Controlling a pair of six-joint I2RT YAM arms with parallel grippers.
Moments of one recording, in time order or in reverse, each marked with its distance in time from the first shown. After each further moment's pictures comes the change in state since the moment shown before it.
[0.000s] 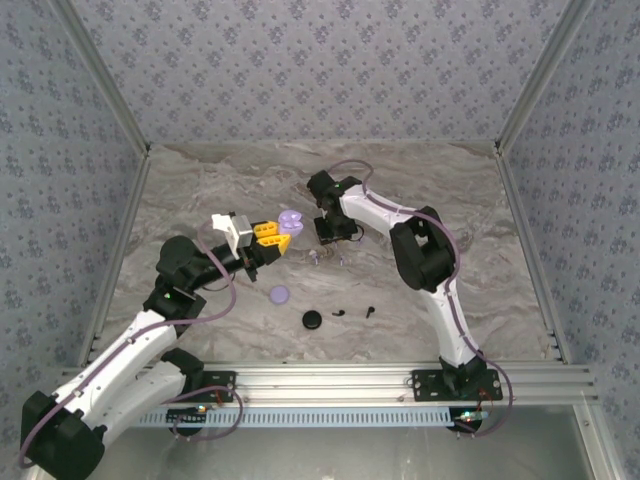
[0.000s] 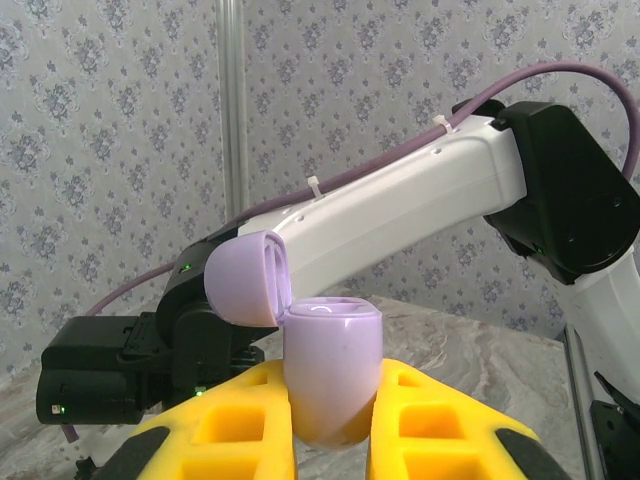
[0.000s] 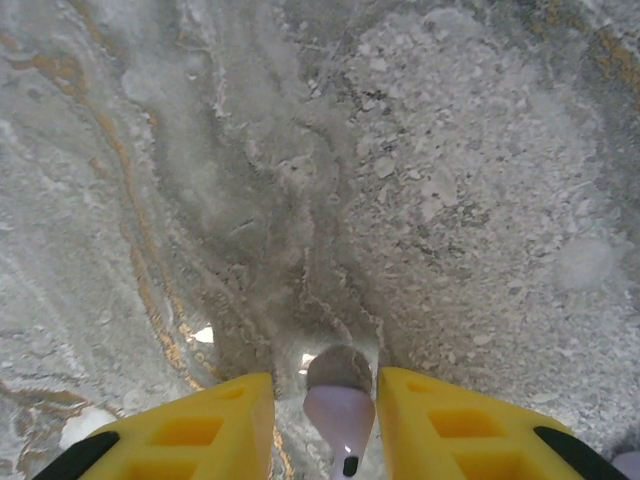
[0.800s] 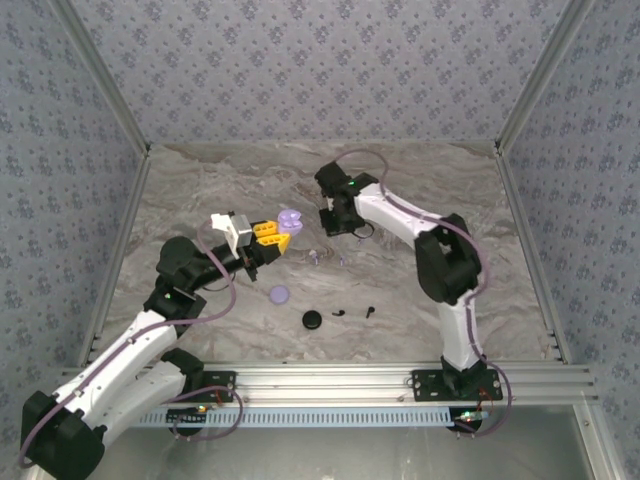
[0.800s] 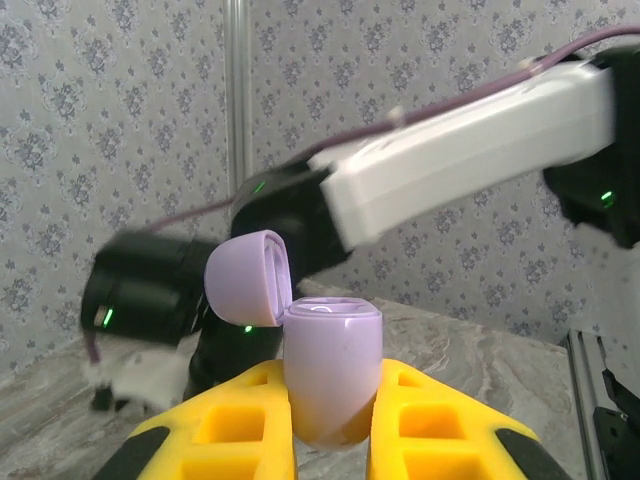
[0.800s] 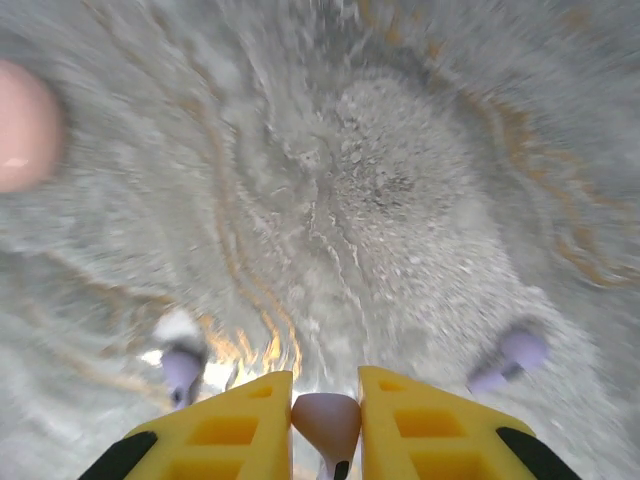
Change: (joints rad) left arm 0.000 0.000 -0.011 0.019 -0.017 -0.019; right arm -0.006 -0.277 -0.169 0.090 0.011 -0.011
